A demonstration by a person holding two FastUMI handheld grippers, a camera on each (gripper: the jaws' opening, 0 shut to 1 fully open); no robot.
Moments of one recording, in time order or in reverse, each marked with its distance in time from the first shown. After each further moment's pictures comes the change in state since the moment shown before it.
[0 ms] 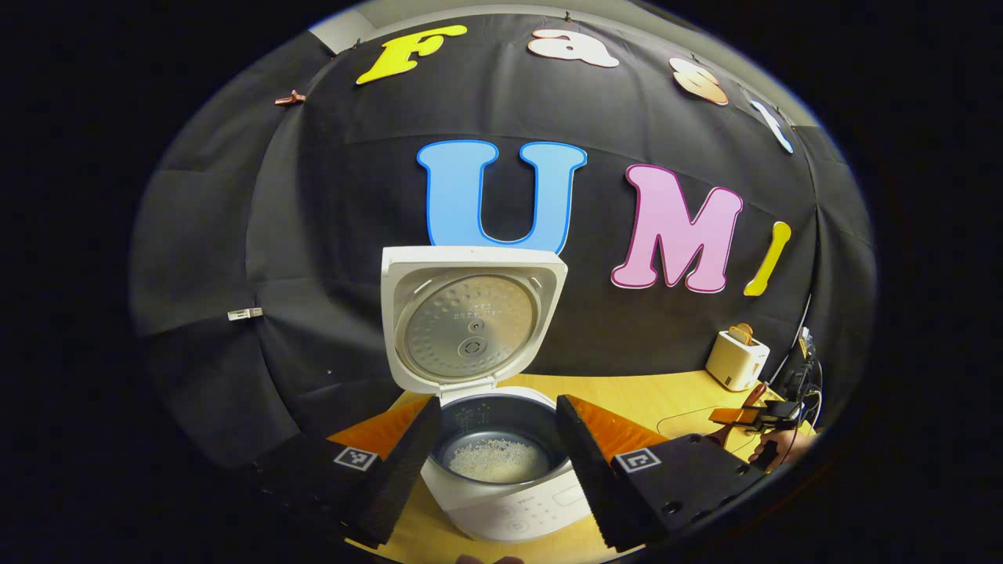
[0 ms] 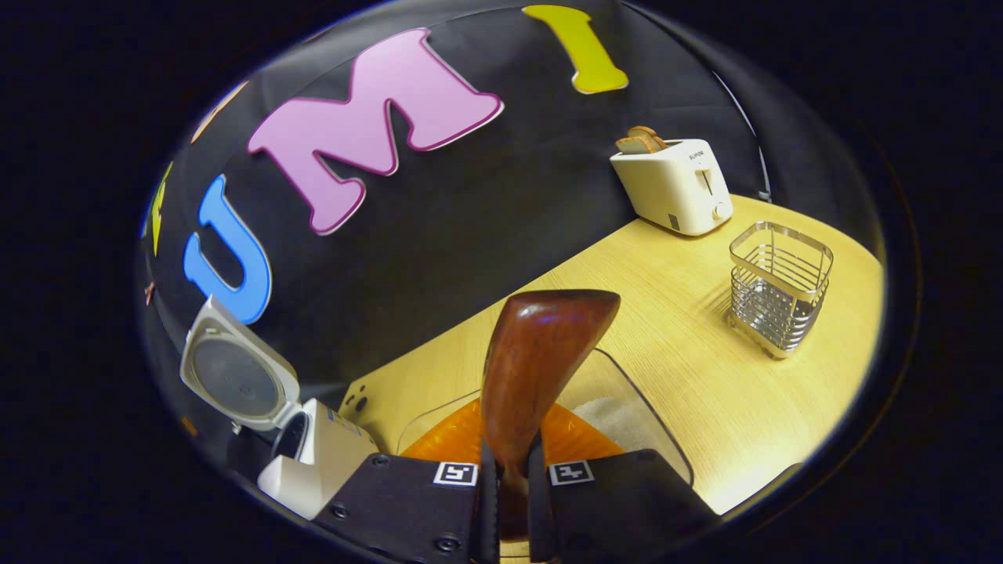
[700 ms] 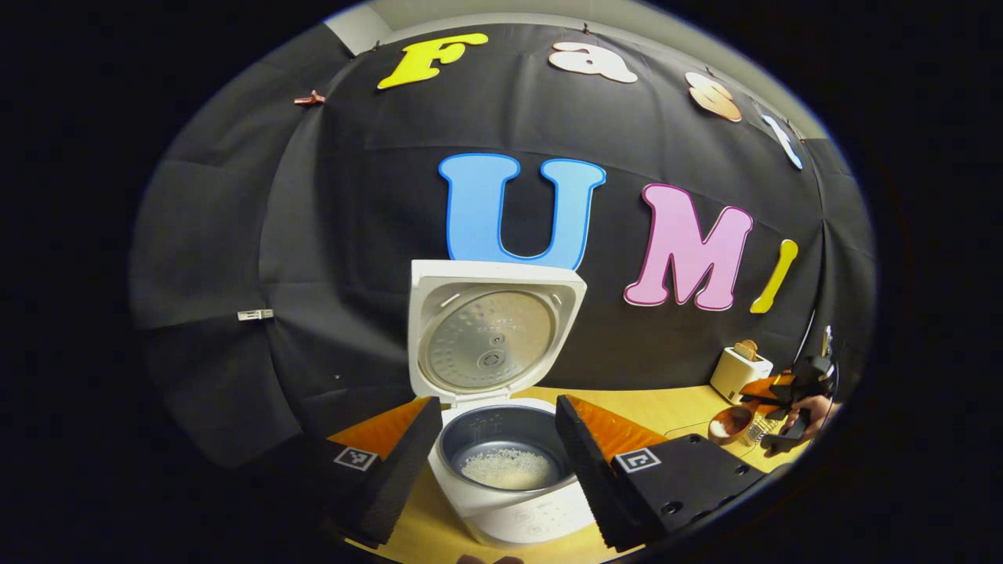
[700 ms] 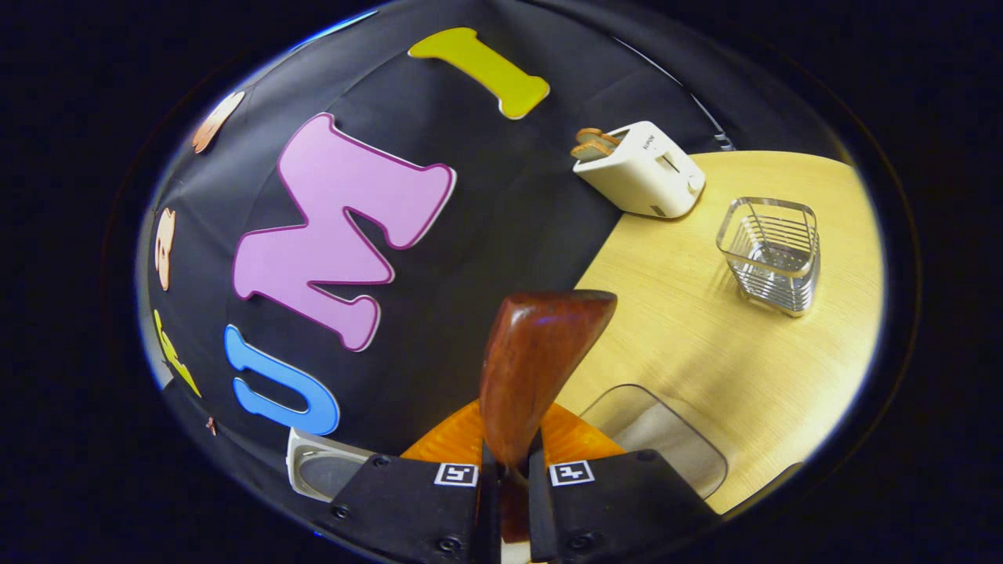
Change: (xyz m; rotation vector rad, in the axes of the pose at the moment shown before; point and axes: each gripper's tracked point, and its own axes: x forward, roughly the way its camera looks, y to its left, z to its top) left arm -0.008 0.035 0.008 -0.039 -0.054 0.037; right arm -0.024 0.058 0.078 0.344 -0.076 0.094
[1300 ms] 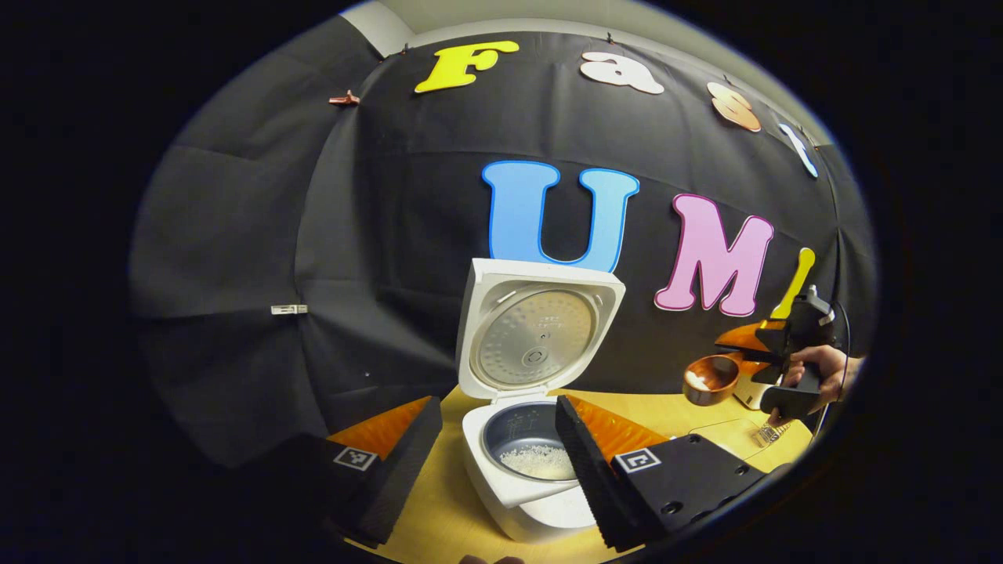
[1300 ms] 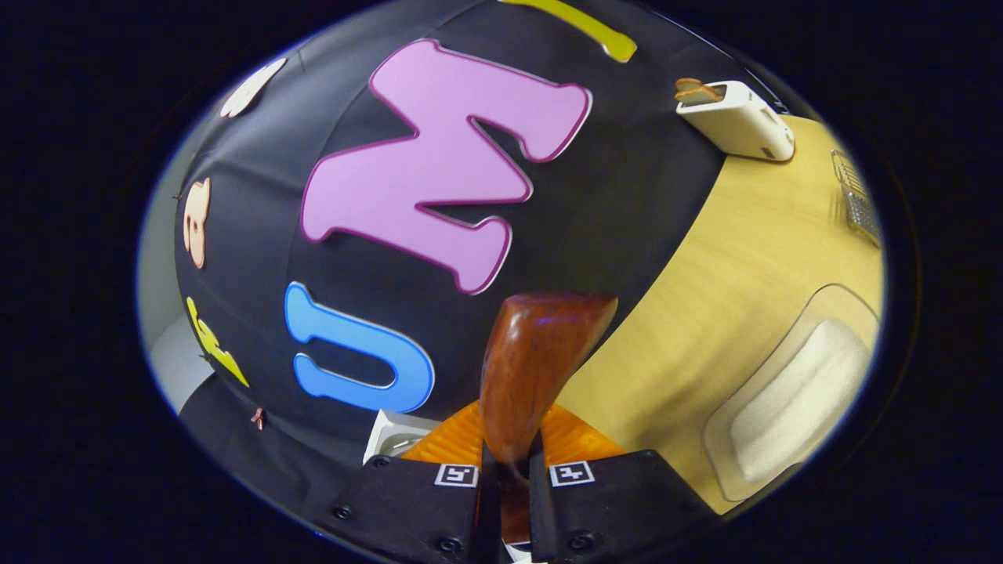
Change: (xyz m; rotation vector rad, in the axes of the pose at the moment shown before) left arm -0.025 0.042 -0.007 -0.030 -0.024 0.080; right arm 0.037 0.167 -0.114 0.016 0.192 0.211
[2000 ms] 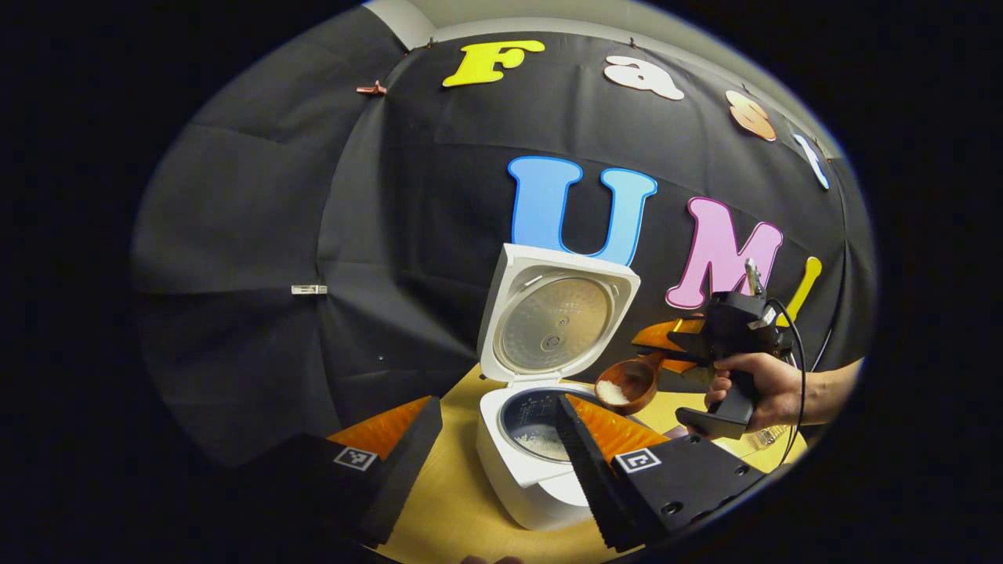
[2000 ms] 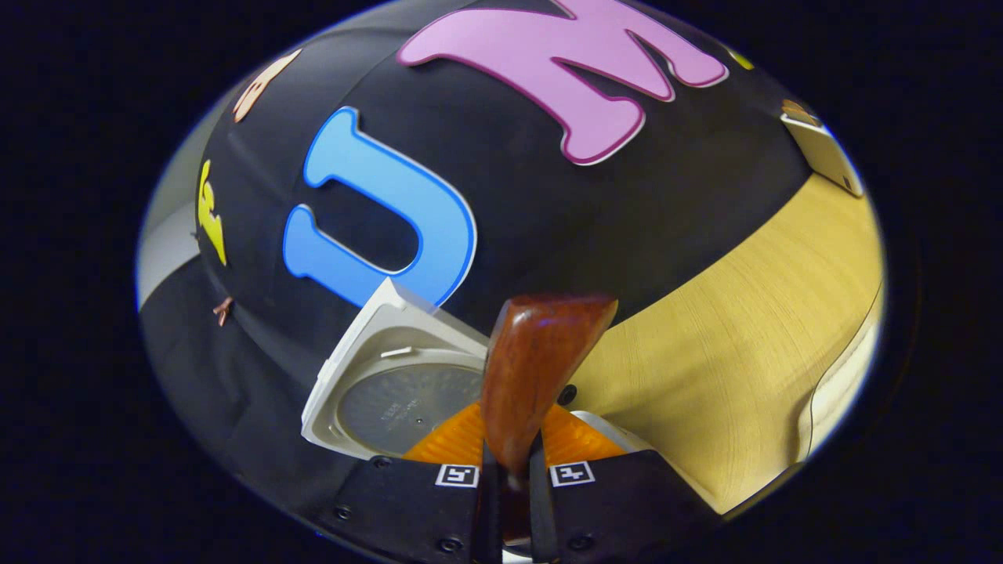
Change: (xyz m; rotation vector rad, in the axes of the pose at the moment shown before) left arm -0.020 0.019 -0.022 -0.061 0.035 0.031; right arm 0.064 0.046 -0.128 -0.336 0.144 0.024
